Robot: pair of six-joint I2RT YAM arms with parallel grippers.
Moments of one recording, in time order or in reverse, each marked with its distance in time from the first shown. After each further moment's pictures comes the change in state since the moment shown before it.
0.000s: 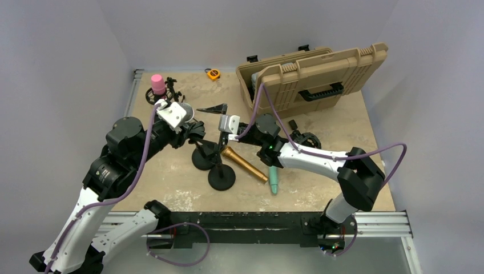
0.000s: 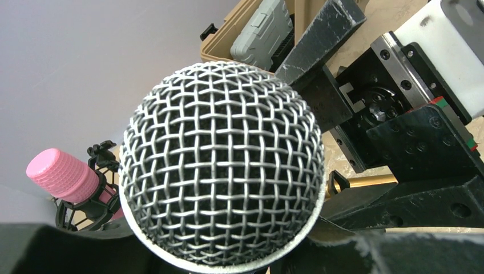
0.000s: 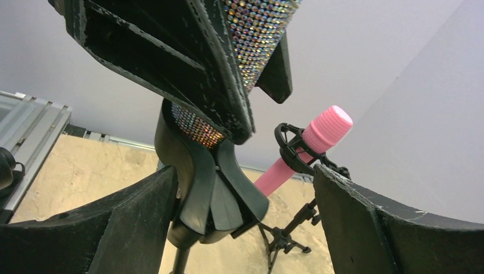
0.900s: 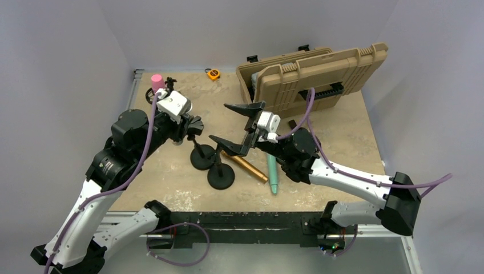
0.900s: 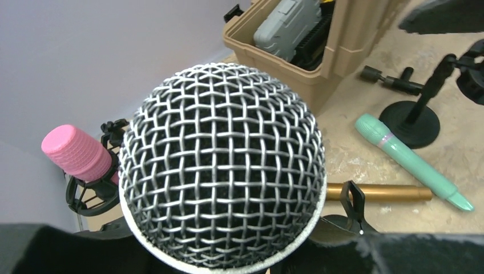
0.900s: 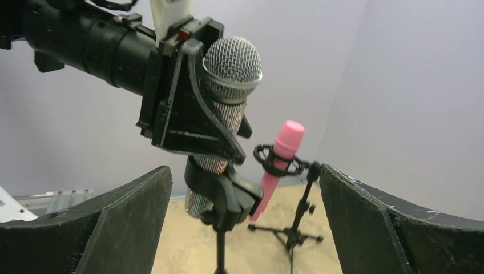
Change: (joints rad) left arm -0.001 0.080 0.064 -0.026 -0.142 -0.080; right arm 0.051 -0.376 -0.184 -0.031 0.285 0.245
